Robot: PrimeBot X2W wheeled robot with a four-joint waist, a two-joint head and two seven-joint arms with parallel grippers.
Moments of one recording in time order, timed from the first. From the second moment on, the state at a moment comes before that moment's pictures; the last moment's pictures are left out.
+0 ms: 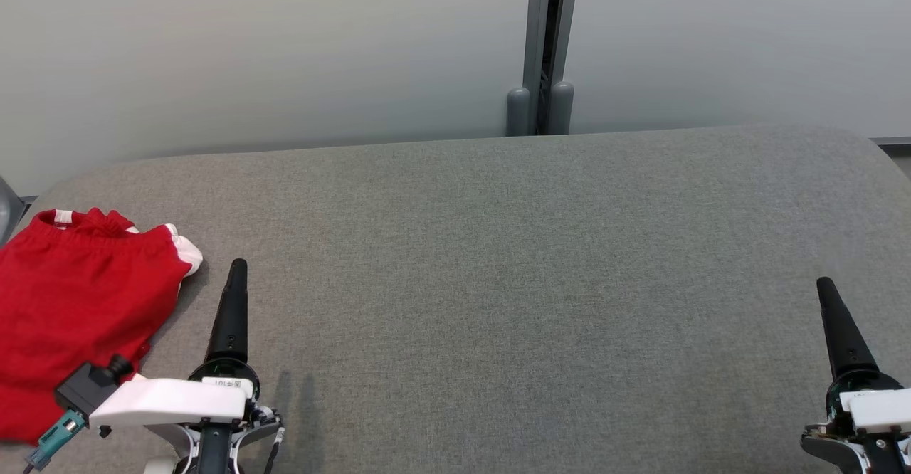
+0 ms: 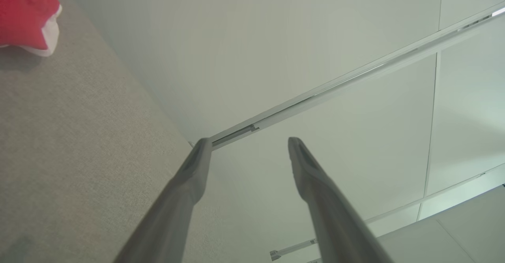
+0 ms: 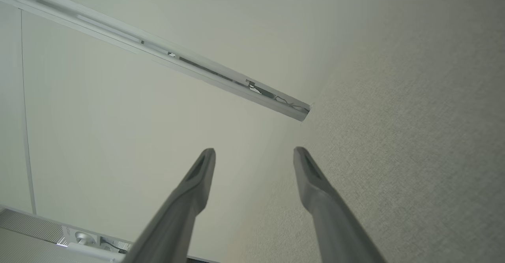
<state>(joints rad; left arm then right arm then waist) -0.09 0.05 -0.05 0.21 -1.30 -0.13 -0.06 -0.03 -0.07 -0.15 0.14 1.28 0.13 0.06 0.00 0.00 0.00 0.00</state>
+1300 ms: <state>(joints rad) -0.13 0.11 -0.10 0.19 -0.59 -0.06 -0.14 -0.10 -0.10 -0.04 0.14 0.52 0.13 -0.07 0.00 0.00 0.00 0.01</state>
